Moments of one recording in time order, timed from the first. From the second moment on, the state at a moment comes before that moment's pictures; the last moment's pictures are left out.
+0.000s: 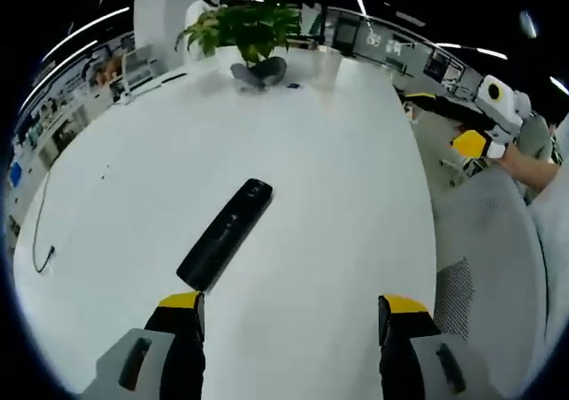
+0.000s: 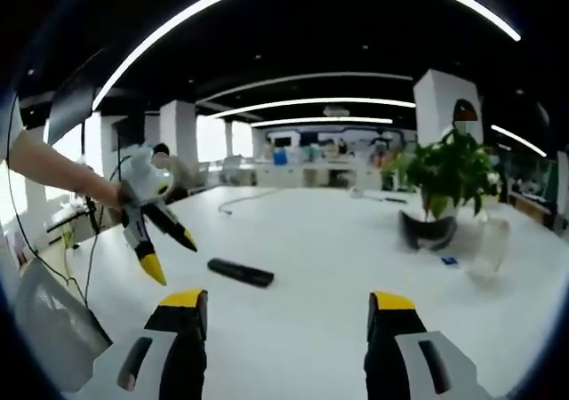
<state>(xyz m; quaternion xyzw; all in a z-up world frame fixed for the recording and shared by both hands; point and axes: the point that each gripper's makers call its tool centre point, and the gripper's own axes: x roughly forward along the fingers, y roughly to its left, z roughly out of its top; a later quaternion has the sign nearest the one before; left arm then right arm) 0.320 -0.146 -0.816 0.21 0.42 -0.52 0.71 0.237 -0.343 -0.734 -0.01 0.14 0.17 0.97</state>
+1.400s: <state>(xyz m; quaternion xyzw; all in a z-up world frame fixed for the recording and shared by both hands) 0.397 -0.170 -0.865 0.22 0.46 -0.50 0.70 0.238 -0.355 -0.740 0.01 0.16 0.16 0.97</state>
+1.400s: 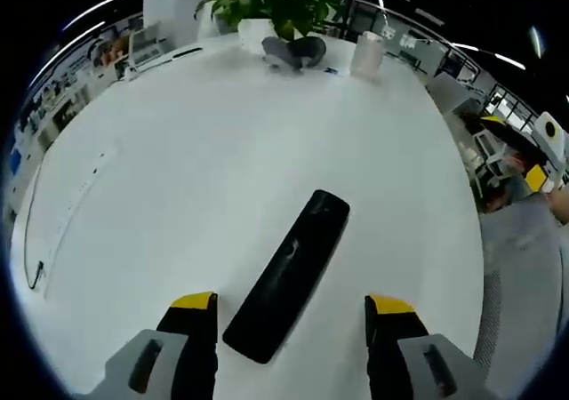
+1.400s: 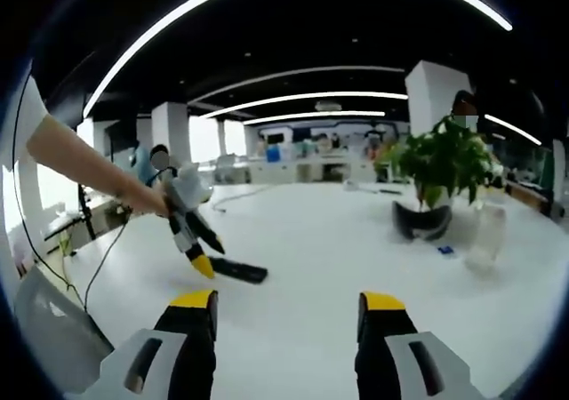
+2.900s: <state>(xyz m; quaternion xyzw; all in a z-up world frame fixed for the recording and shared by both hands) 0.391 -0.186 -0.872 0.38 0.41 -0.56 0.61 0.238 -0.347 -0.753 -0.01 0.18 0.18 0.97</state>
